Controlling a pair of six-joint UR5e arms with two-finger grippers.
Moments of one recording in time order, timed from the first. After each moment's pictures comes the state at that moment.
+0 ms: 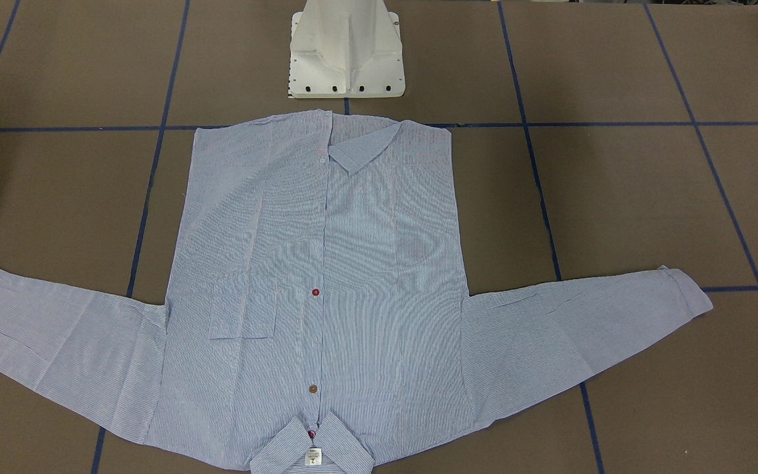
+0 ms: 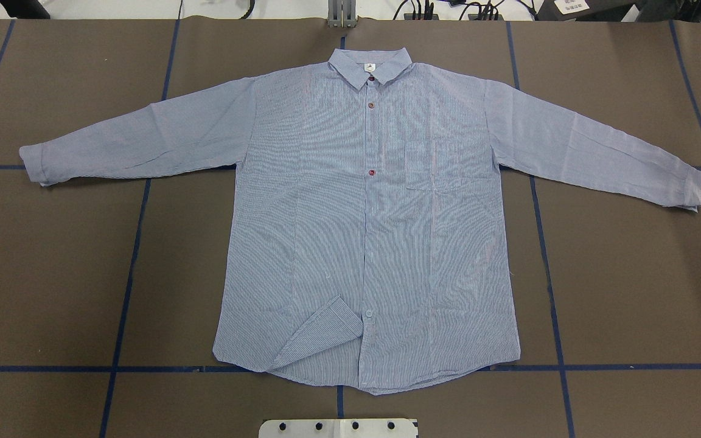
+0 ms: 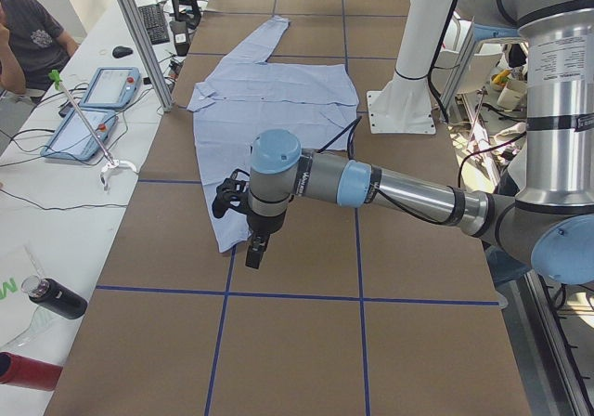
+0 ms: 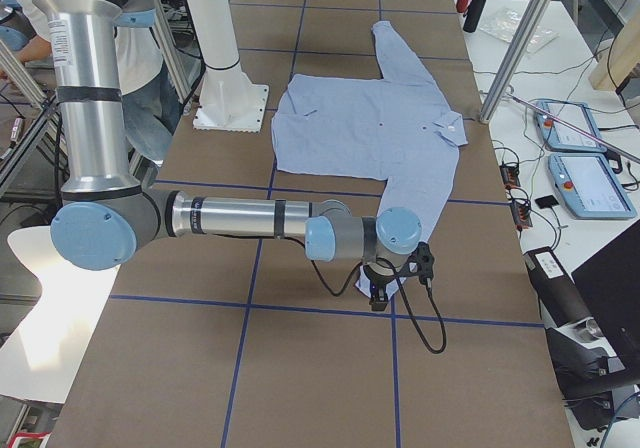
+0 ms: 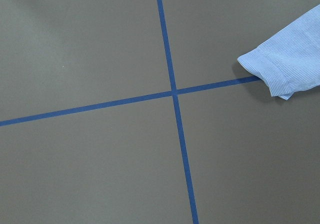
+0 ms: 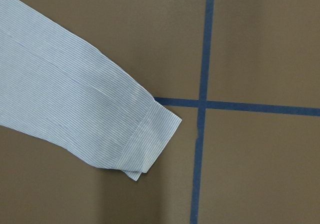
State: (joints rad) left arm -1.61 -1.47 -1.92 -1.55 -2.28 0.09; right arm 1.50 -1.51 1.49 -1.51 2.44 0.02
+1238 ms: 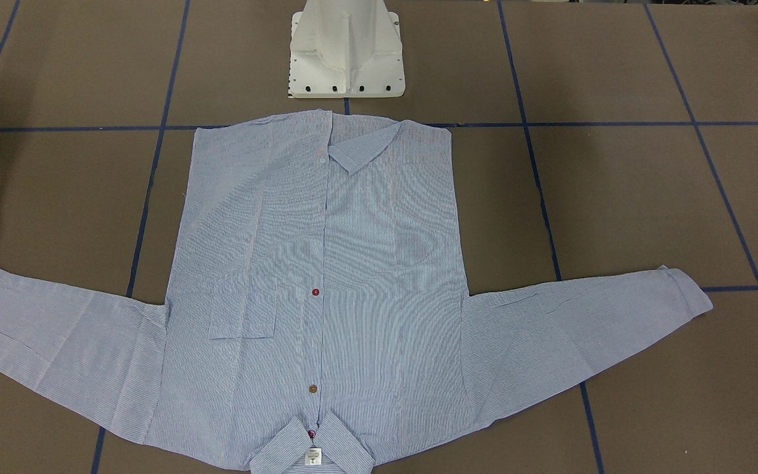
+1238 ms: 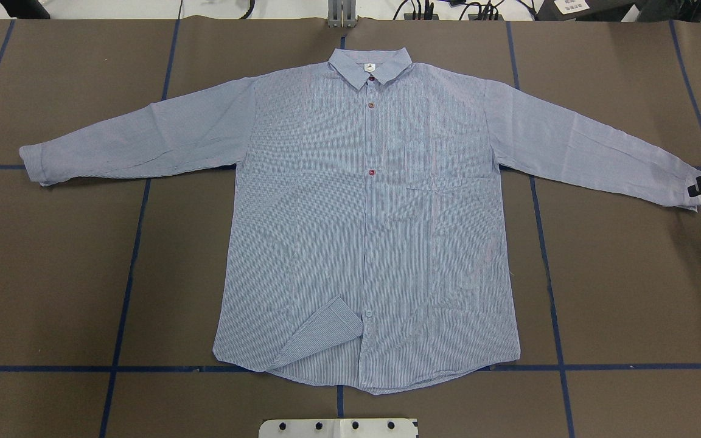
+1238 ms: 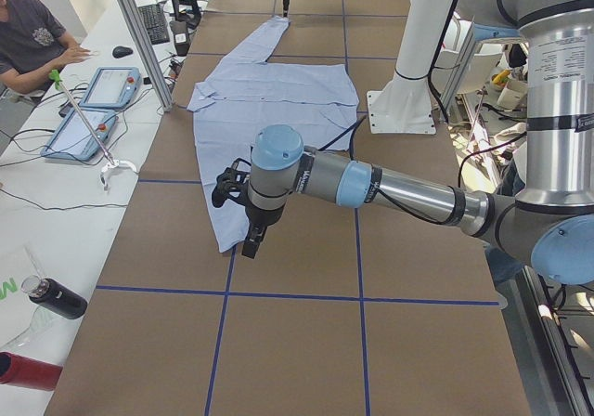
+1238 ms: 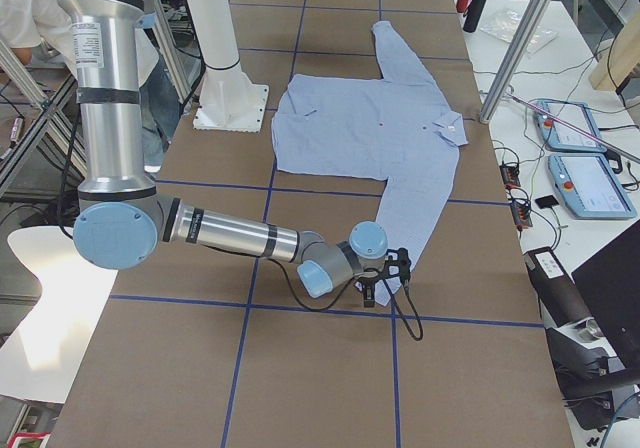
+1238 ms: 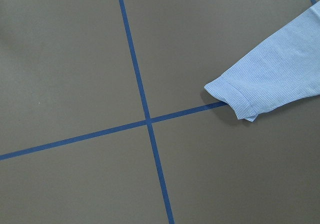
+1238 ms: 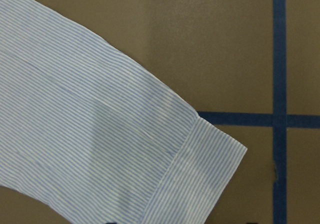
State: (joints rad) left arm -1.61 -1.47 -1.92 -1.59 -2.33 0.08; right arm 1.24 -1.54 1.28 -0.82 2.33 0.54
